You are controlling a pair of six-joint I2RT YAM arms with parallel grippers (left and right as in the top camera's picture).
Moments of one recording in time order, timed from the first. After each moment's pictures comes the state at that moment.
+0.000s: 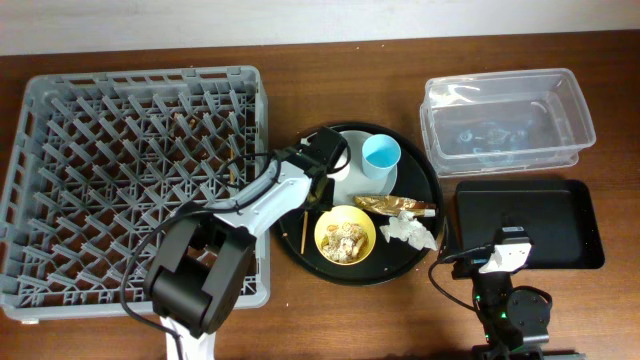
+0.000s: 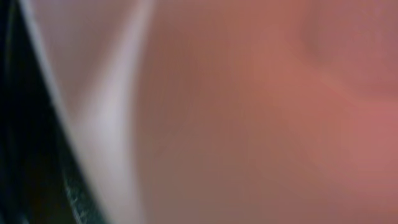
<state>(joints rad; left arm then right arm) -0.58 2.02 1.37 -0.72 -0.13 -0.42 0.04 0.01 0.01 -0.08 0.00 0.04</state>
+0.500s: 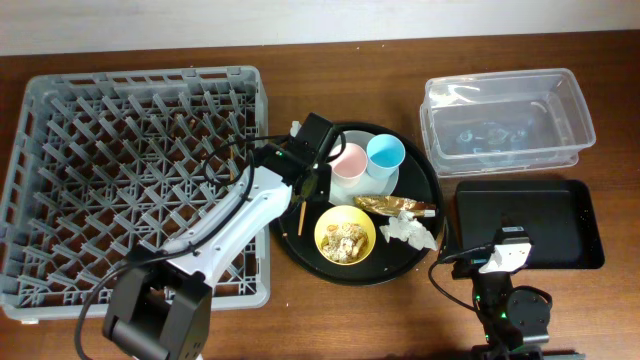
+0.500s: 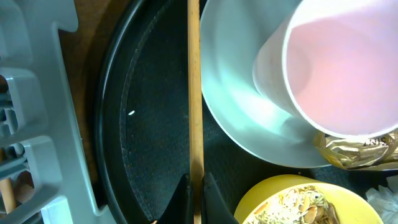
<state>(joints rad) -0.58 1.80 1.37 -0.79 -0.13 -0.42 0.04 0.01 0.01 -0.08 0.00 0.04</state>
